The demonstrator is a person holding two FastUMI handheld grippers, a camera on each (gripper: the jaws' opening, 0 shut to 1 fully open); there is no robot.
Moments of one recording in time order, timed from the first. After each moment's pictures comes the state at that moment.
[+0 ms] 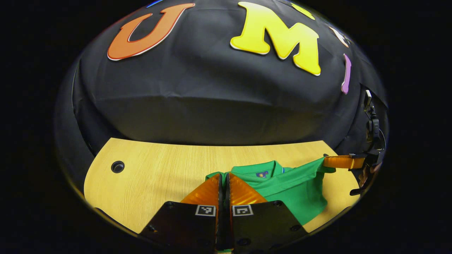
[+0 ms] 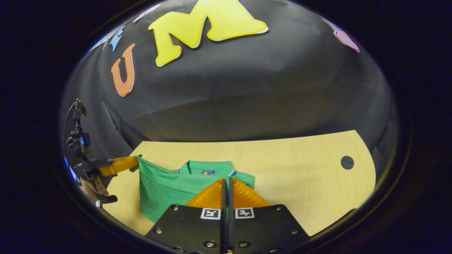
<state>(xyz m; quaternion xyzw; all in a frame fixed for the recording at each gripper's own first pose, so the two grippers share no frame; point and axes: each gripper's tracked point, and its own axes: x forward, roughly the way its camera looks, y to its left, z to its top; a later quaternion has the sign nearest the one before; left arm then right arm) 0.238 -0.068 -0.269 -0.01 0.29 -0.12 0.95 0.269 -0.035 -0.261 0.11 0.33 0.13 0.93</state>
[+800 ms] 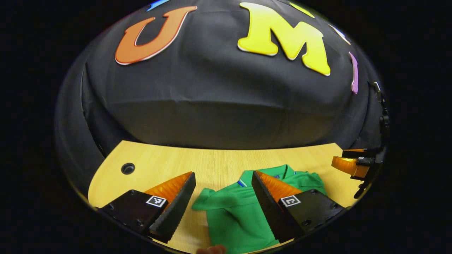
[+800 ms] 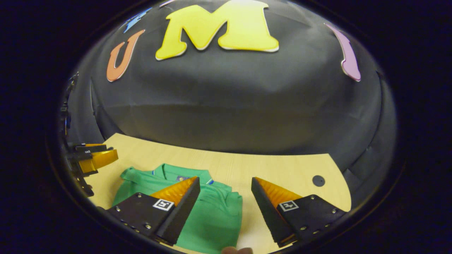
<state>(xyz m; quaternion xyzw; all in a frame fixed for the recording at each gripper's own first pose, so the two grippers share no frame) 0.232 -0.058 -0.221 0.00 0.25 -0.08 0.97 0.263 -0.053 -0.207 0.02 0.26 0.03 0.96</state>
